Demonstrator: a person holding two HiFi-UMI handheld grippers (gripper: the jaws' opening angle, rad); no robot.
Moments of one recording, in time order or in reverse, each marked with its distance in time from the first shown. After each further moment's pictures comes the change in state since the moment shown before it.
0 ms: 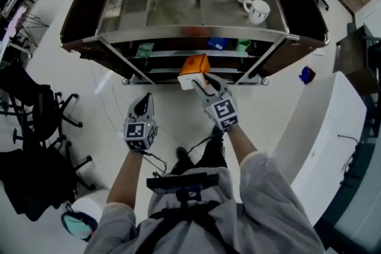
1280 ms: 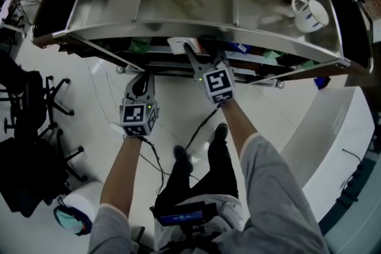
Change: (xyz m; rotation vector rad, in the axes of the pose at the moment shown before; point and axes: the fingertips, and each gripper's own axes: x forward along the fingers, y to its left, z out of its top) left arm 0.176 0.071 -0.054 -0.010 0.027 0.060; right arm 0.213 -0.079 -0.042 -0.045 -0.091 0.001
